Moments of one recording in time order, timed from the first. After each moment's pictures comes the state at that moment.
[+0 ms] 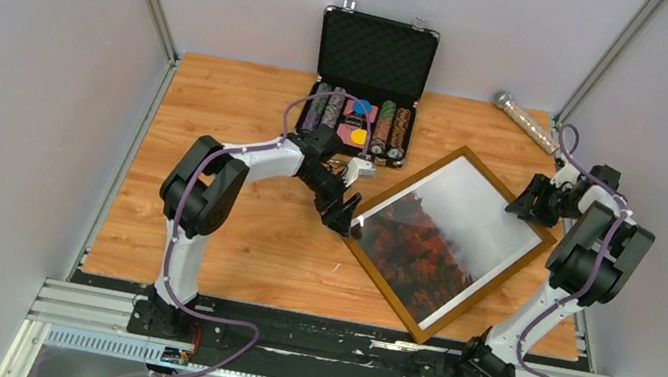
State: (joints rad) left arm -0.58 2.03 1.37 -0.56 0.80 0.35; right arm -0.51 1.97 1.34 -0.58 -0.61 -0.26
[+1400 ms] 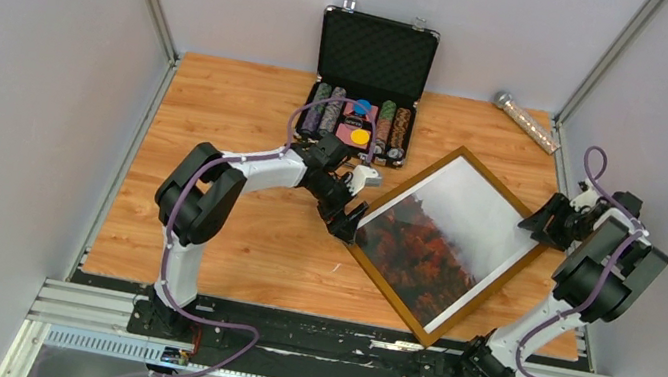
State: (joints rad) left arm -0.64 1.97 1.30 -0.48 0.67 0.24; right arm -0.66 1.90 1.23 -0.57 -0.62 -0.17
